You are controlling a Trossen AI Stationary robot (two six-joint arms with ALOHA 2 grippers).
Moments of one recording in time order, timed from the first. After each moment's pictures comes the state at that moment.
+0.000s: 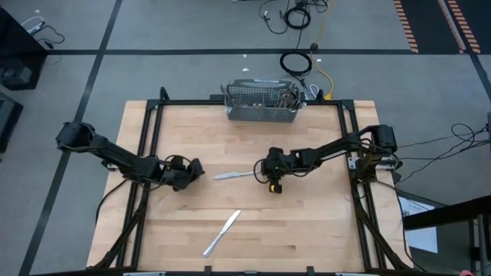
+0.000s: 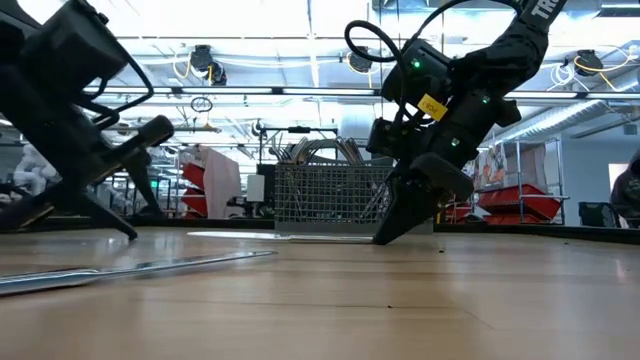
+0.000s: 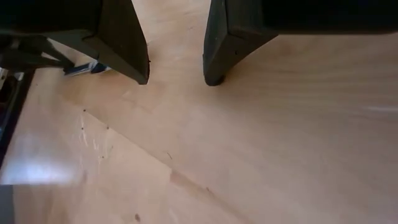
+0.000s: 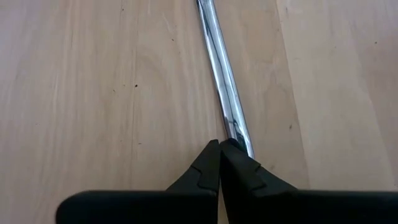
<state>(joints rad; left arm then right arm) -0.28 1.17 0.25 -0.06 -0.43 -2.14 -0.02 1.78 0.79 0.06 0.02 0.04</state>
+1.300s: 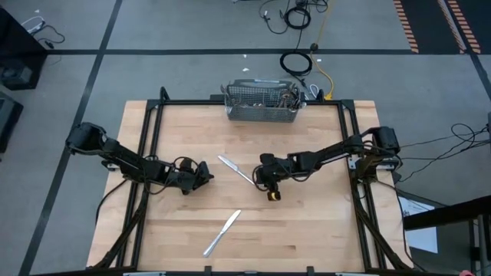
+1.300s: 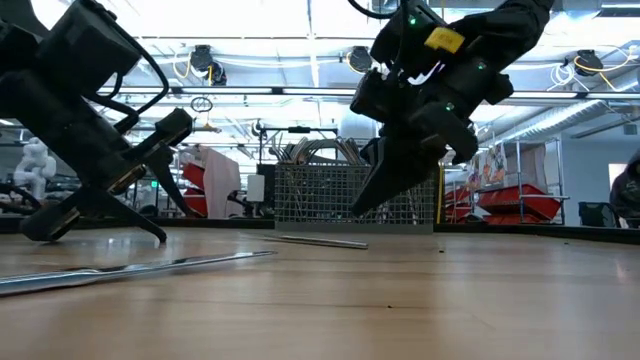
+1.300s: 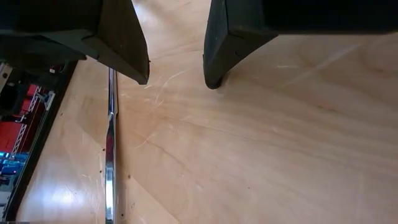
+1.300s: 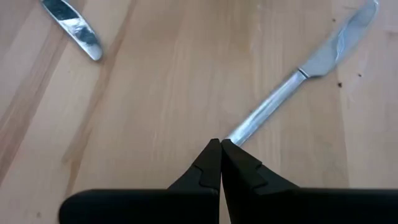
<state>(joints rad) -0.28 1.37 0.26 0.25 -0.38 -2.11 0.05 1.76 0.88 0.05 -0.06 -0.05</state>
